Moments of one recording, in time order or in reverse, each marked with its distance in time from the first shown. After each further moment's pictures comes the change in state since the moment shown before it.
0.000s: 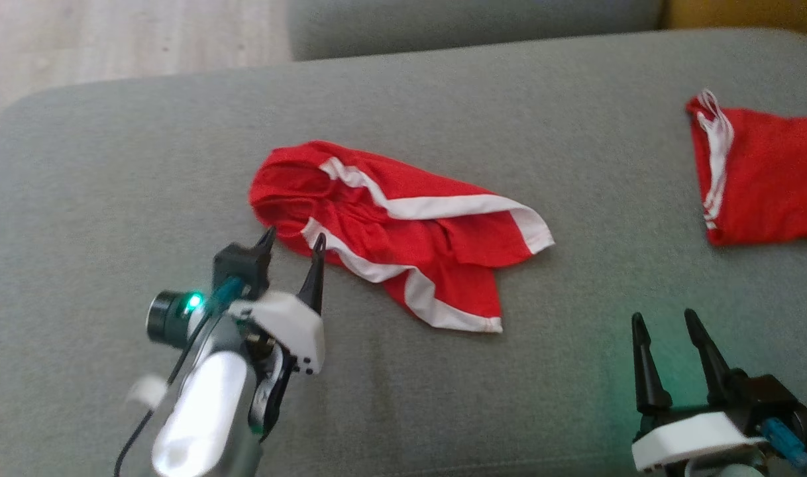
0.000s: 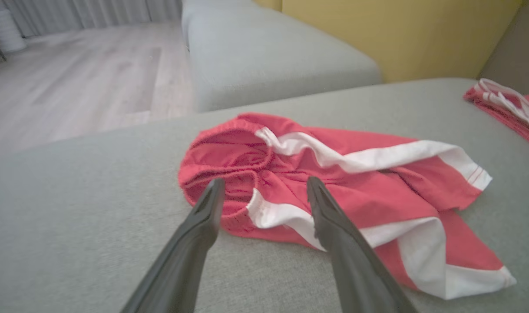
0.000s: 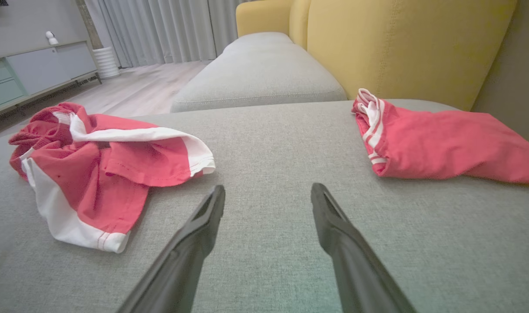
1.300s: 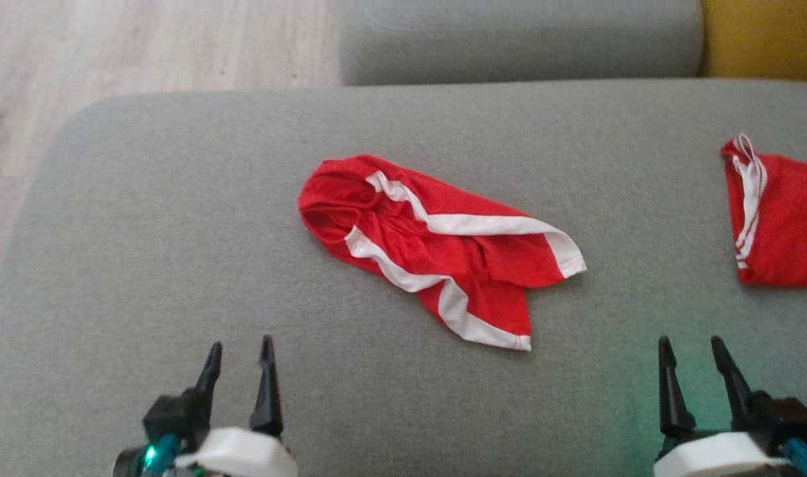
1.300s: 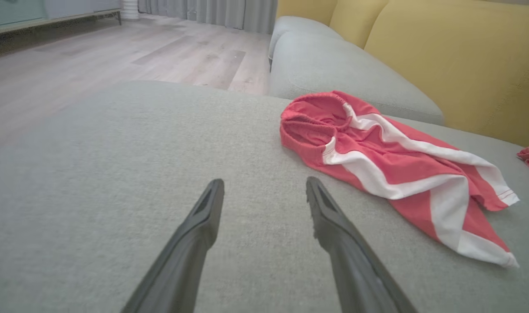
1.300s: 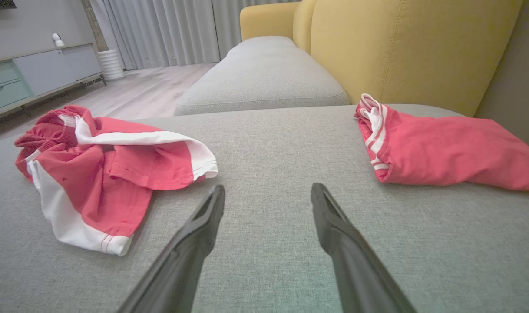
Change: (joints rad) left arm 0.366 0.076 -0.019 -0.211 -0.220 0.202 -0.203; right arm 0.027 -0.001 -0.061 0.036 0.010 0.000 0.000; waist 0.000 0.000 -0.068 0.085
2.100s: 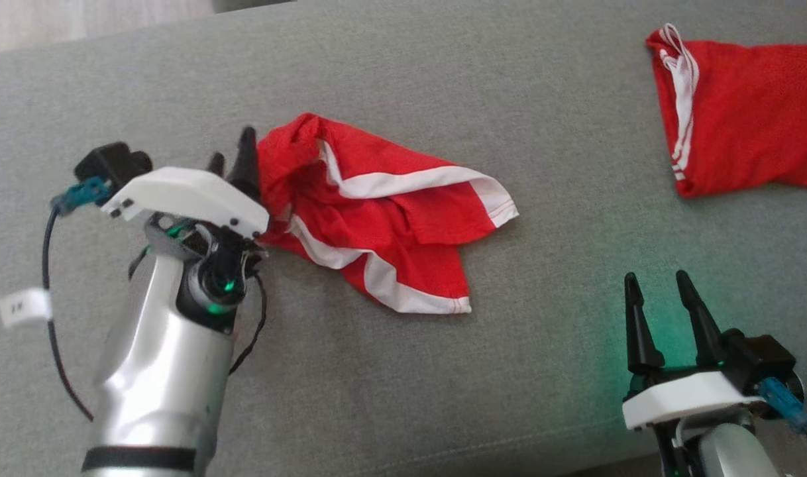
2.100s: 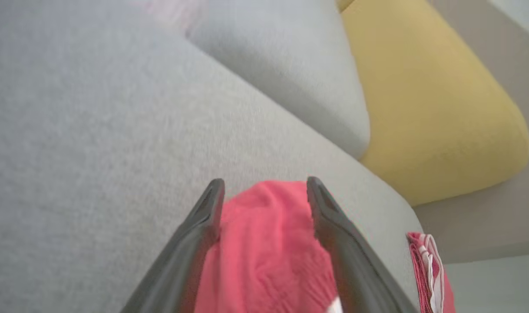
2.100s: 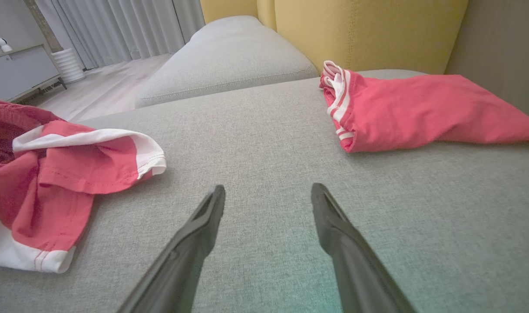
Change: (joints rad) left arm -0.651 -0.094 0.152 0.349 -0.508 -0.035 0.359; right arm -0.152 -0.001 0.097 0.020 0.069 0.000 0.000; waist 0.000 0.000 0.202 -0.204
